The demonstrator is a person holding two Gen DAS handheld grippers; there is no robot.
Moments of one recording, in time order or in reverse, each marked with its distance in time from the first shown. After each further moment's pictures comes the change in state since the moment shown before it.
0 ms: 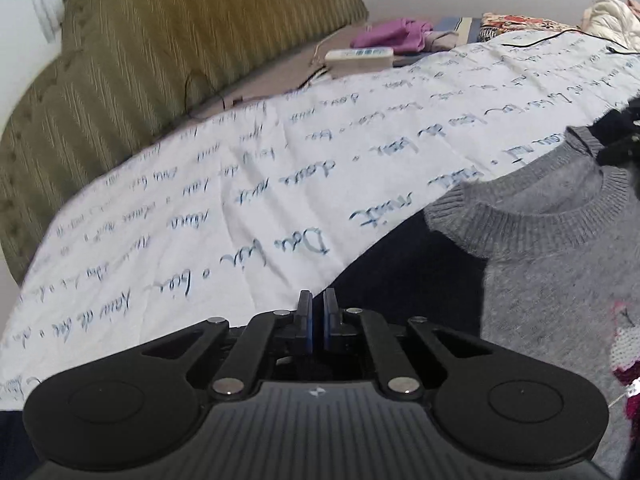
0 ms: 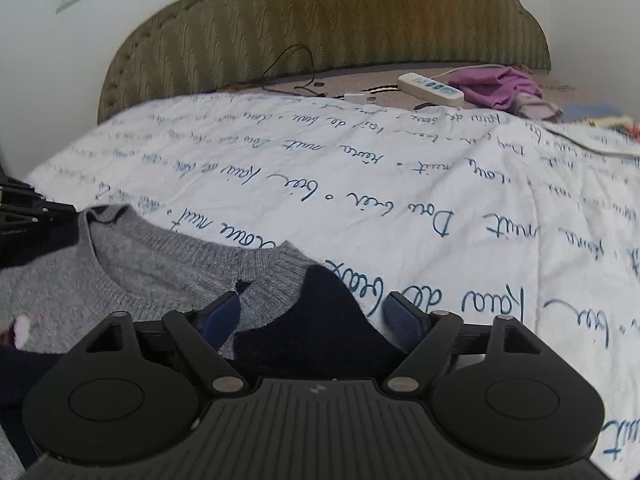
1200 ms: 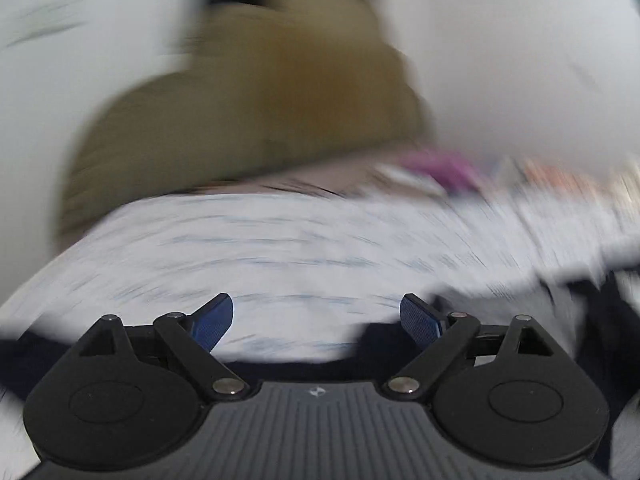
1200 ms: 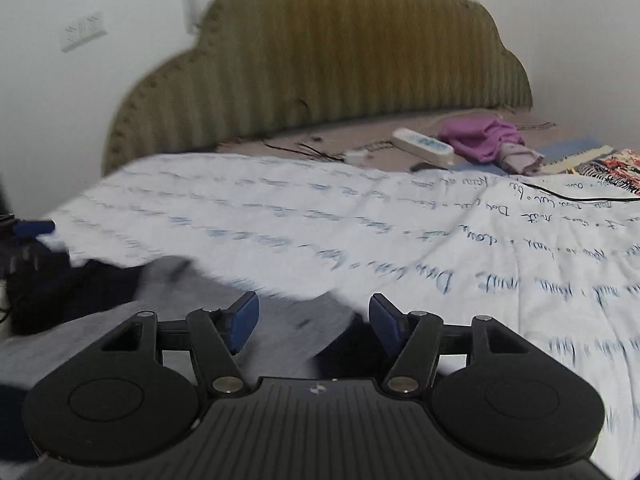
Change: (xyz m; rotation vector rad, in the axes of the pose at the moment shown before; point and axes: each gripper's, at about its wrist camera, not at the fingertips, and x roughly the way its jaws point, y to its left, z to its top) left arm -0.122 0.056 -0.066 -0.474 -0.318 0.065; right arm -0.082 0.047 -0.006 0.040 -0.171 0.029
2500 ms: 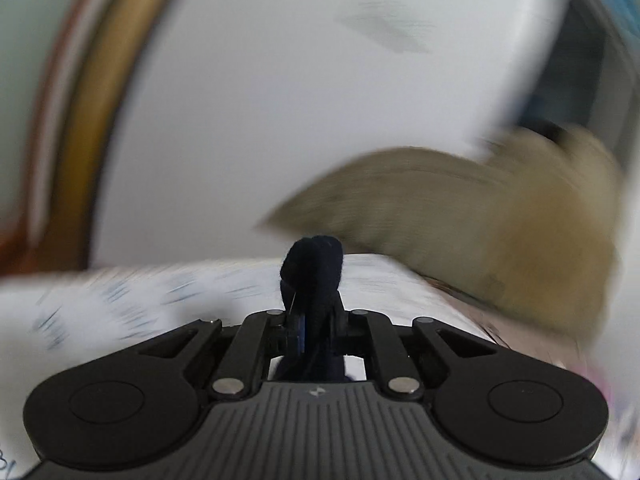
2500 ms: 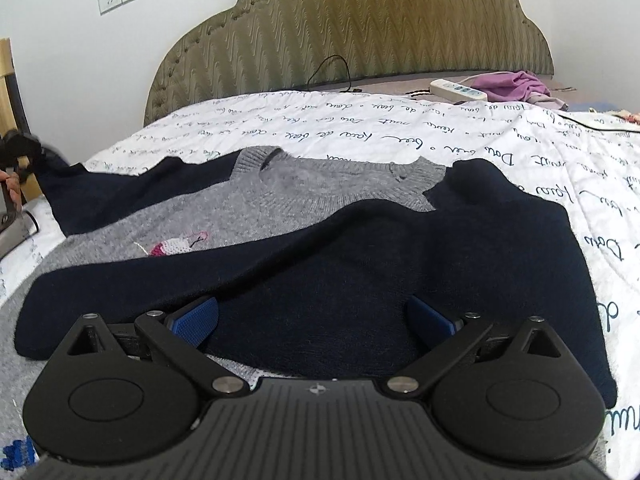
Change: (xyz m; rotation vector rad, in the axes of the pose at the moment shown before) left arm 0.002 0.128 0.018 -0.475 -0.235 0.393; right arm -0.002 0.046 -0.076 0.048 0.088 0.043
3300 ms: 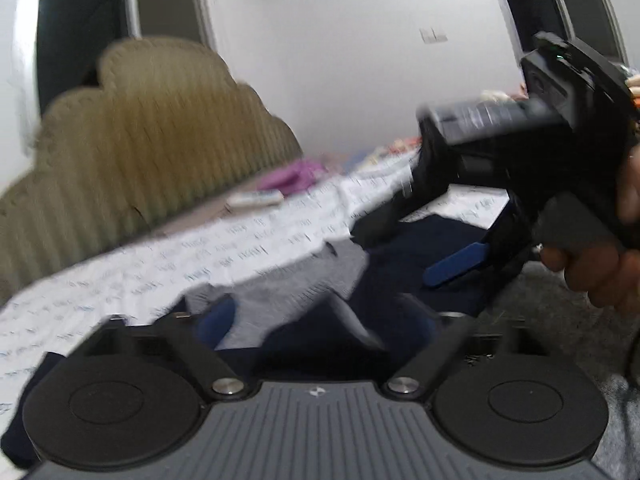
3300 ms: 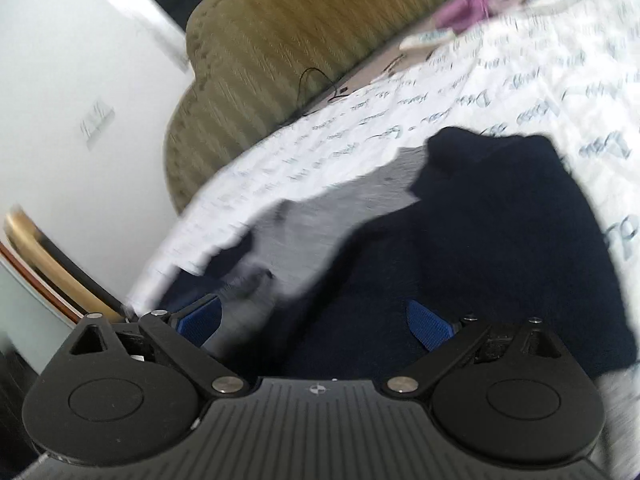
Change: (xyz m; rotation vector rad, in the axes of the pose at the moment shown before) left arm -0.182 -0.202 -0.224 0.849 0.101 -0.752; right arm -0.017 -0.052 0.022 0.549 -0.035 0.328
